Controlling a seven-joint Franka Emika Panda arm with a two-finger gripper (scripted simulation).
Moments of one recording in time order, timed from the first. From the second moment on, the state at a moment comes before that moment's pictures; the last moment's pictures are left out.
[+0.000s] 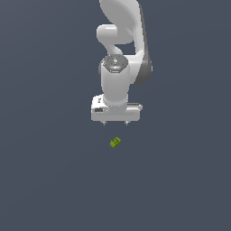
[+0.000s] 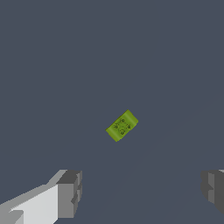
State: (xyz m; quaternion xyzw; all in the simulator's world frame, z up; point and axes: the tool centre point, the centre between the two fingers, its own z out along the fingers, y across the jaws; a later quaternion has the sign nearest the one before) arm -0.003 0.000 0.166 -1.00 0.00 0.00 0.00
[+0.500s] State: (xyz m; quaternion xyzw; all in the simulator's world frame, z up) arm 0.002 0.015 0.173 -1.00 -0.02 0.00 0.01
